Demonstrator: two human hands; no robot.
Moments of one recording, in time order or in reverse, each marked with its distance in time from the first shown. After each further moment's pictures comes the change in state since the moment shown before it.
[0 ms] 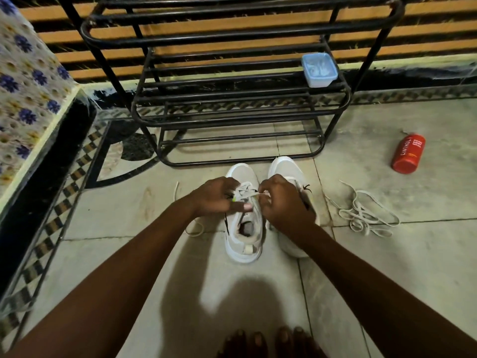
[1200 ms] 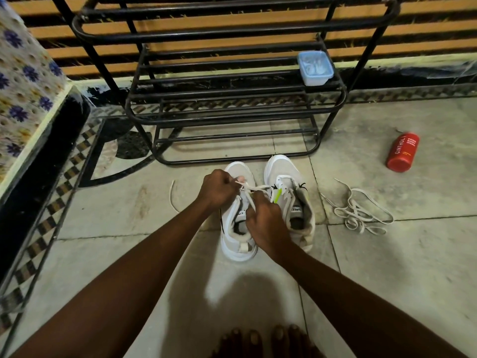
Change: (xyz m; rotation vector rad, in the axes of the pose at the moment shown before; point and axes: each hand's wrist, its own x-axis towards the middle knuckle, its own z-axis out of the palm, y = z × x) left_hand 0.034 0.008 0.028 -0.201 0.383 -0.158; right_hand -0.027 -0.011 0.047 0.080 0.053 0.102
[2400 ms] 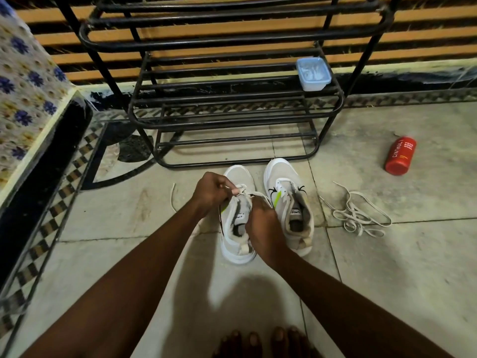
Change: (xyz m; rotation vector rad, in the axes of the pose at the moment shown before) left_hand -0.002 -0.015 -0.012 -0.278 -0.070 0.010; right_hand 0.000 -0.006 0.012 -0.096 0.001 0.100
